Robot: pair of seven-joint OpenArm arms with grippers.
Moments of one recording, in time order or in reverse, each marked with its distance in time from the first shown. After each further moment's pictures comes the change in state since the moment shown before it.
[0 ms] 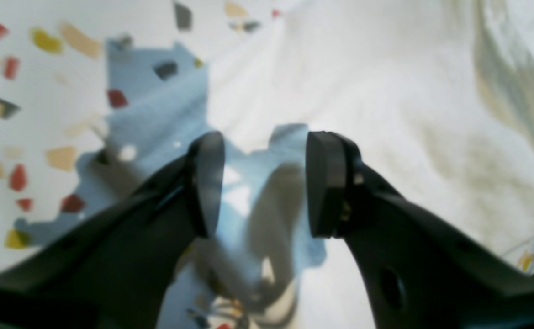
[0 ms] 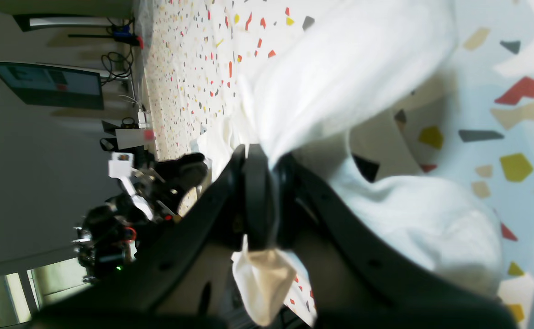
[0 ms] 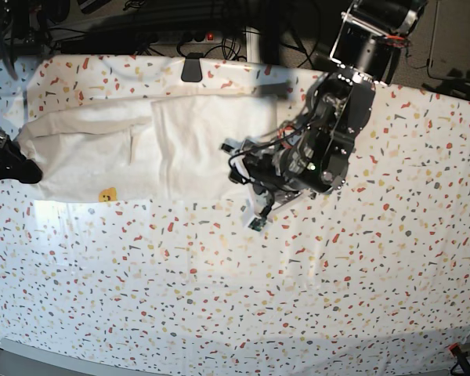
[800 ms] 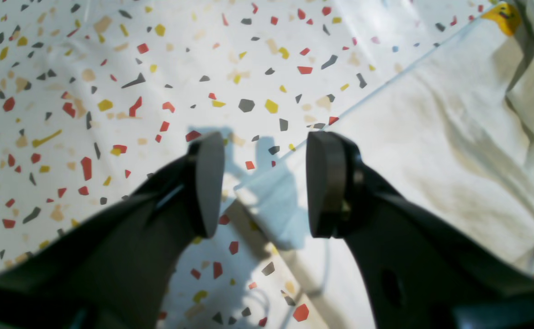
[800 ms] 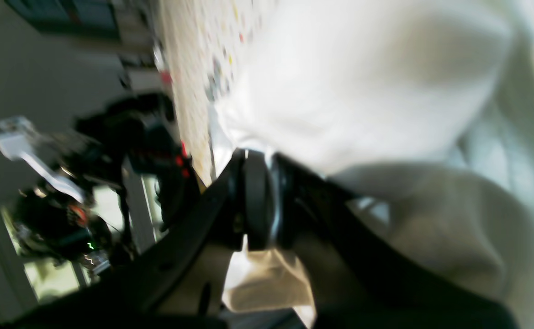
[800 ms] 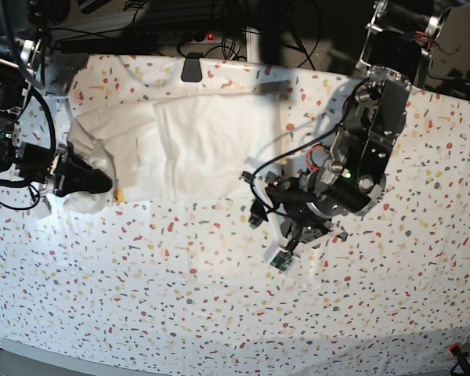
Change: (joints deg) left arm -1.4 -6.6 -0.1 17.3 1.4 2.2 2.8; right arm 5.1 -12.0 -15.9 1.5 0.1 0.0 0.7
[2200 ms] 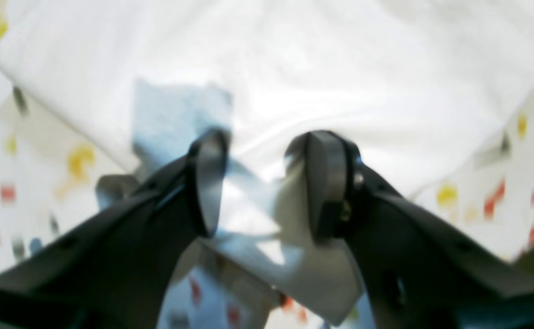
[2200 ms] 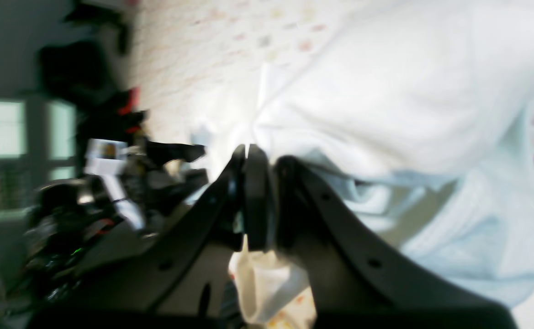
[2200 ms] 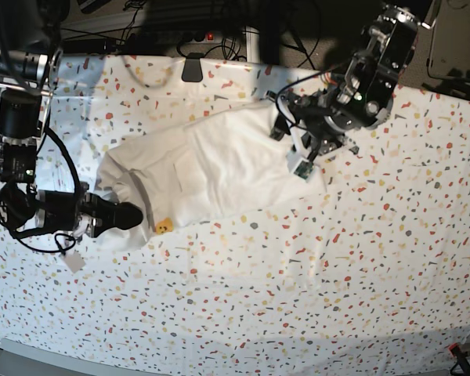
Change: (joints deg) left arm 17.1 -5.7 0.0 -6.5 -0.1 -3.4 -9.9; right arm 6.0 -3.7 -6.2 15.9 -11.4 0.0 3.0
